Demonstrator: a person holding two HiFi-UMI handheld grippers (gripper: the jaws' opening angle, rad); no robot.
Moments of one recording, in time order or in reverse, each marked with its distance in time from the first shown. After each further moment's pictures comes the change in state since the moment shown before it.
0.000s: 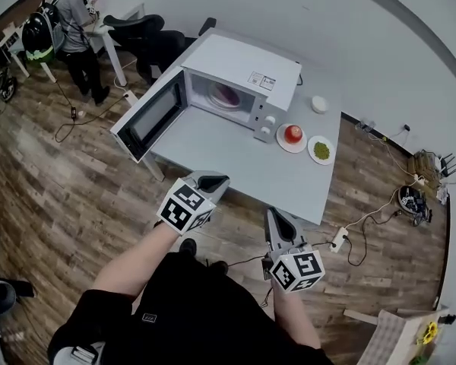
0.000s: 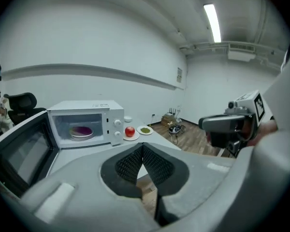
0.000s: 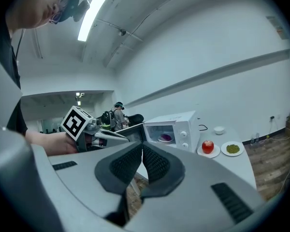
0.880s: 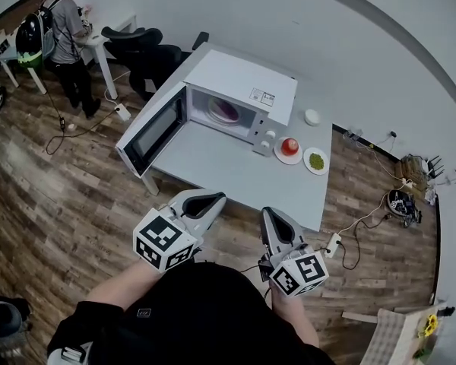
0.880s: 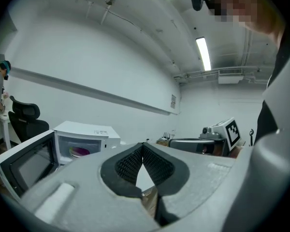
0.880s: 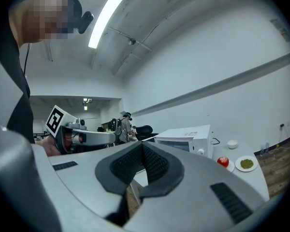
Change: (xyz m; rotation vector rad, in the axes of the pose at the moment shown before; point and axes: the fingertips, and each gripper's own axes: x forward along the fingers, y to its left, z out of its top) left arm -0.119 -0.011 0.066 -0.042 -0.307 -0.065; right arm 0.026 0.070 0.059 -0.058 -0.118 0.076
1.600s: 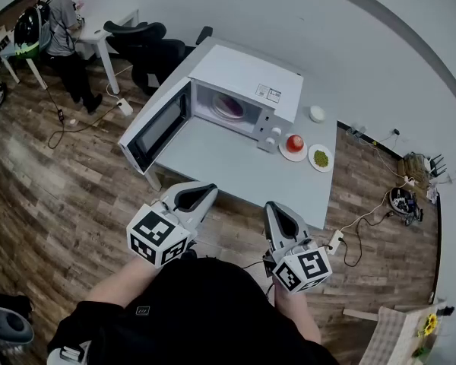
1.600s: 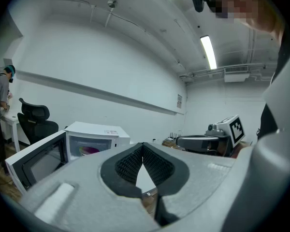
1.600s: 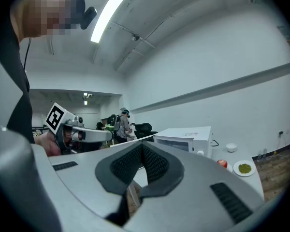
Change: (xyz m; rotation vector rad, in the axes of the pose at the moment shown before) left arm -0.018 0.034 -0.005 -0.009 -0.003 0.076; right arm 0.016 0.002 -0.002 -0.053 0.033 -0.009
